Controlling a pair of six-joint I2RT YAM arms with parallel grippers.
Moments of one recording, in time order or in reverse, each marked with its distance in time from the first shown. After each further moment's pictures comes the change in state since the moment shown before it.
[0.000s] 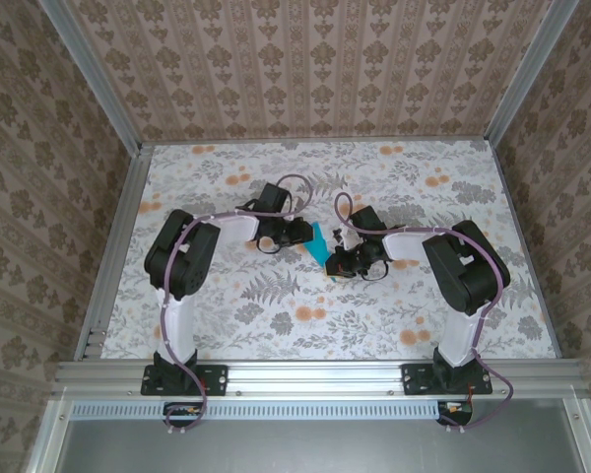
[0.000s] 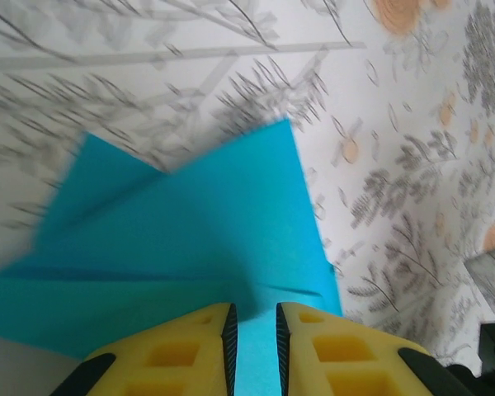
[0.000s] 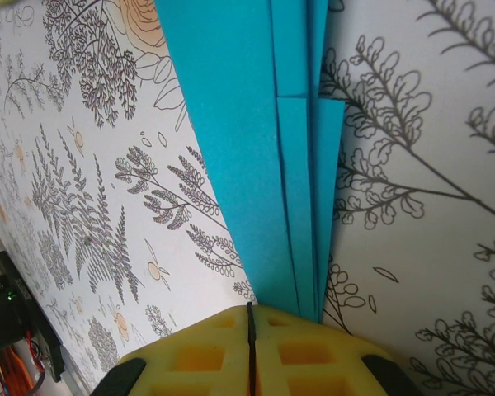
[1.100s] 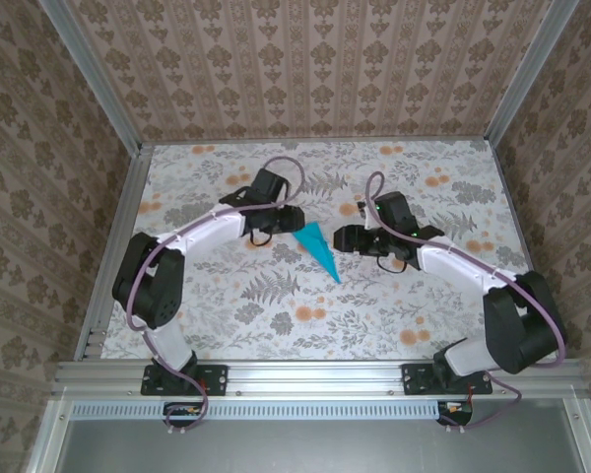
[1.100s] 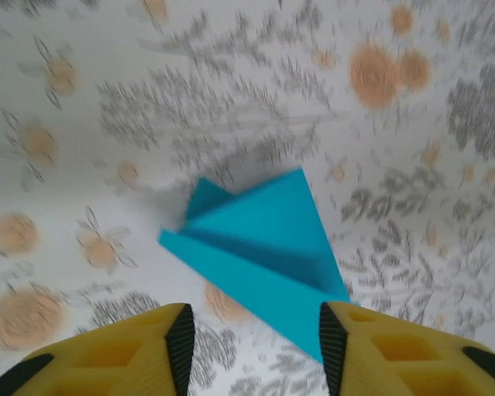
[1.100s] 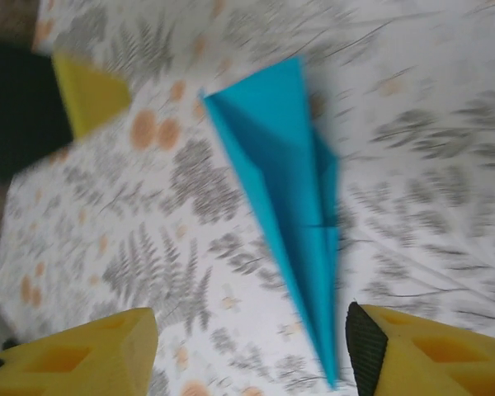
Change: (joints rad) left arm -0.077 -0.282 0.027 -0.304 -0.346 0.005; right arm -0.055 -0.442 -0.077 -0.002 0.271 0.054
